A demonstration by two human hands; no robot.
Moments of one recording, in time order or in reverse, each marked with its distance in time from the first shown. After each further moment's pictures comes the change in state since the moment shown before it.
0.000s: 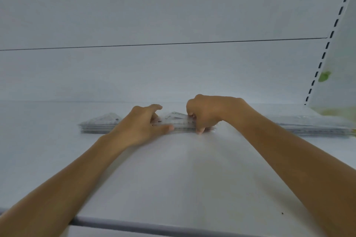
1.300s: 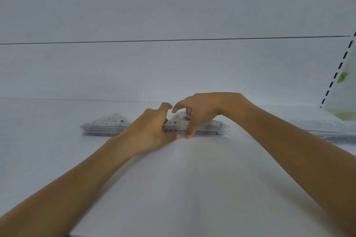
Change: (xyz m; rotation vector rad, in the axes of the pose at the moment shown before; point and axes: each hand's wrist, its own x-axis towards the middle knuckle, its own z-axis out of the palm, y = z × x) left_hand 0.001 0.008 -0.004 0.035 -0.126 0.078; right_hand 0.040 -0.008 -0.009 0.164 -0.081 -0.115
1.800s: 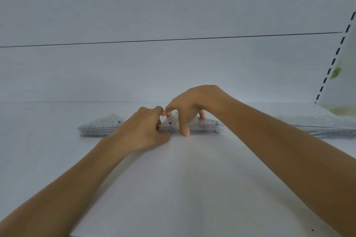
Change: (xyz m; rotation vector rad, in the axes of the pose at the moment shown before) left_hand -0.007 0.007 -0.011 0.120 -0.028 -0.062; right_hand 0.012 -0.022 -0.007 -0.134 -0.135 0.077
